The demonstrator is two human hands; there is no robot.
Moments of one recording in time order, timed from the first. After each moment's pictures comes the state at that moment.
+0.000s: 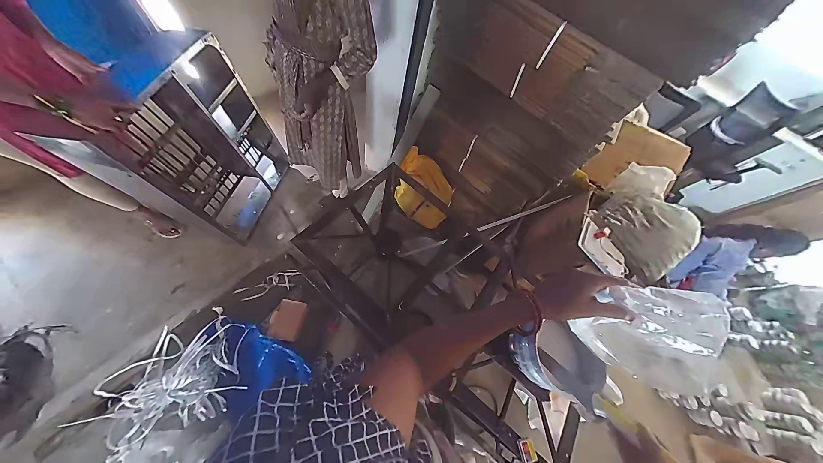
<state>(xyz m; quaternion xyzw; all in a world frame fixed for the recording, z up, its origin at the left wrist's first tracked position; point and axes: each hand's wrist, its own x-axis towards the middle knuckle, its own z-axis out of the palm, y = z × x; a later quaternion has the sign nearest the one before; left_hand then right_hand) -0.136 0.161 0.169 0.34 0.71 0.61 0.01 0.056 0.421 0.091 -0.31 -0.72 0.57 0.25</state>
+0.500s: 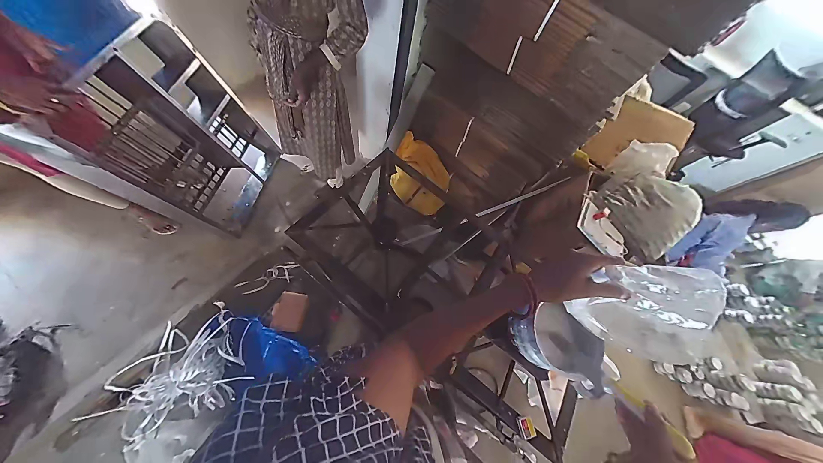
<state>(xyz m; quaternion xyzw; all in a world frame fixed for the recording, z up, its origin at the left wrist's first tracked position) -0.135 0.163 0.163 0.34 0.70 0.63 0.01 0.053 0.411 0.101 -0.34 -0.70 0.55 0.29</state>
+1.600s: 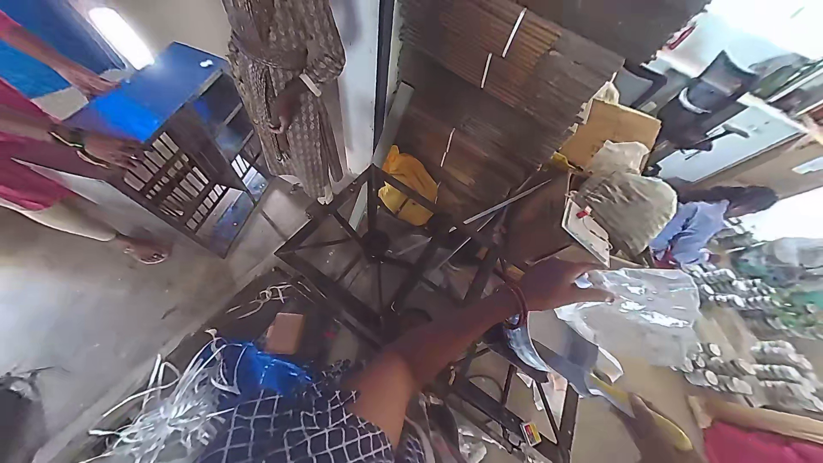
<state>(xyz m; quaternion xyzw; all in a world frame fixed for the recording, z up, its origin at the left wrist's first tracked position) -0.129 0.170 0.164 0.33 0.69 0.64 0.03 0.065 0.408 0.120 -0.25 -0.79 0.52 0.22</state>
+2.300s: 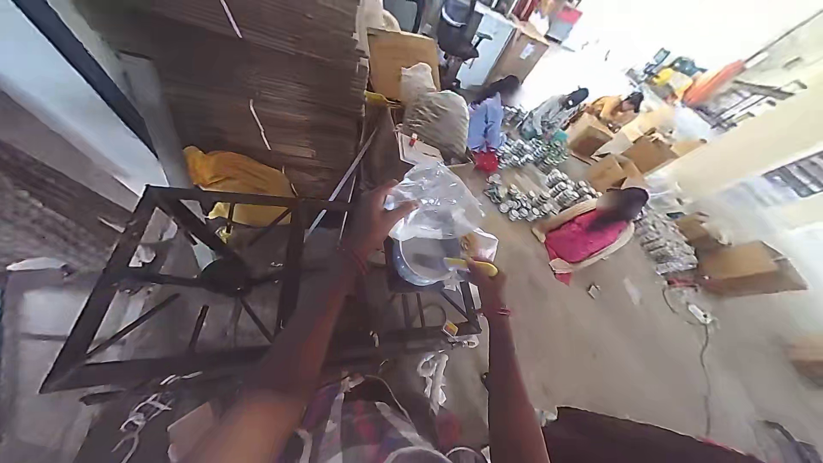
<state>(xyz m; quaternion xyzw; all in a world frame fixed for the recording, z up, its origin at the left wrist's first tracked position) -0.131 0.177 0.156 0.27 0.71 0.65 -0.02 0.045 0.414 0.091 -0.27 -0.74 0.56 0.25</state>
